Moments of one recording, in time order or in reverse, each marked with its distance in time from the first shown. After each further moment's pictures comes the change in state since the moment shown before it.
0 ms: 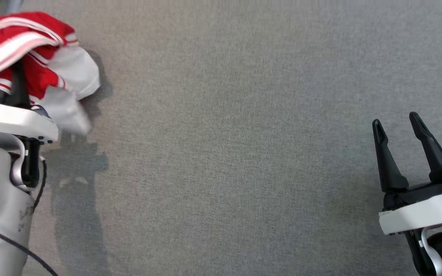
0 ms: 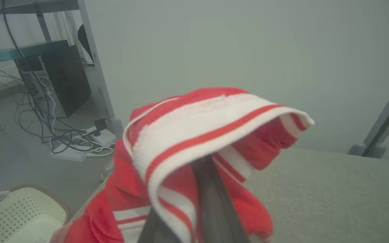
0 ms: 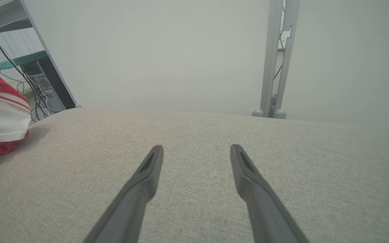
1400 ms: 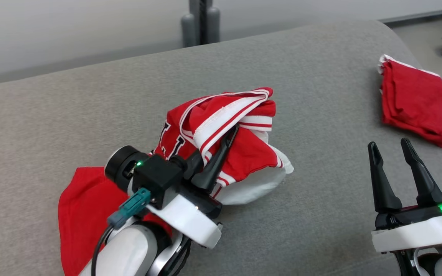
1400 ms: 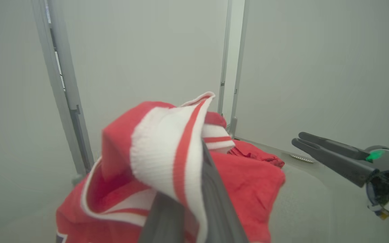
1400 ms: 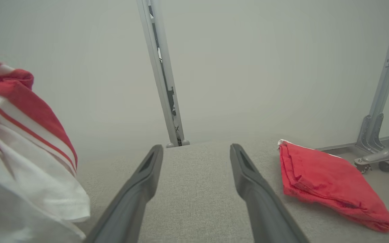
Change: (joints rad) left arm 0.364 -0.106 -0.432 -0.909 0.155 0.064 0.329; right arm 0.086 0.042 0.004 0.061 0.106 0.000 -0.104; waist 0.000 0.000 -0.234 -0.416
